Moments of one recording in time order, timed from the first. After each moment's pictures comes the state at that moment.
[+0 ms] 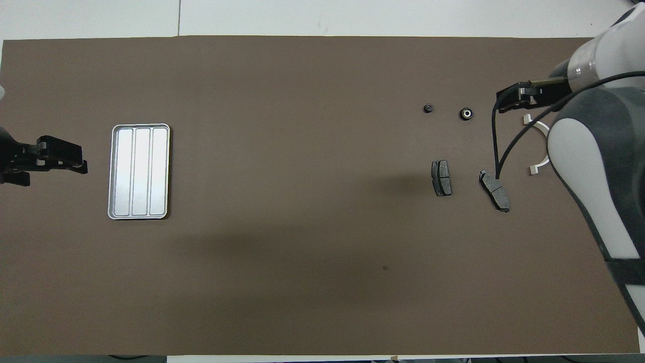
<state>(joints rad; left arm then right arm) -0.06 -0.04 0.00 -1.63 -0.02 1.53 -0.18 0.05 0.03 -0.01 -1.56 -0.02 1.68 0.02</state>
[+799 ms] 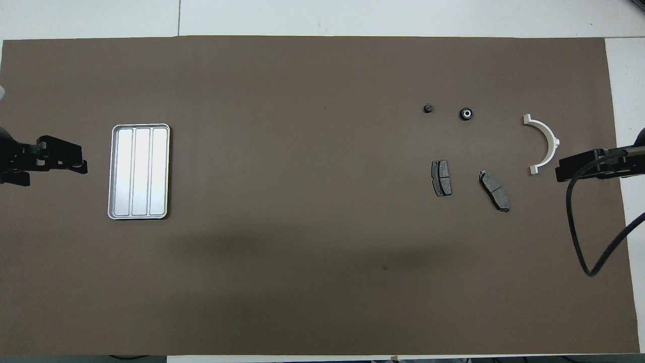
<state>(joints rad) -0.06 -0.04 0.00 -1.63 -0.02 1.53 -0.18 0.00 -0.08 0.03 -1.58 0.00 1.47 0.00</state>
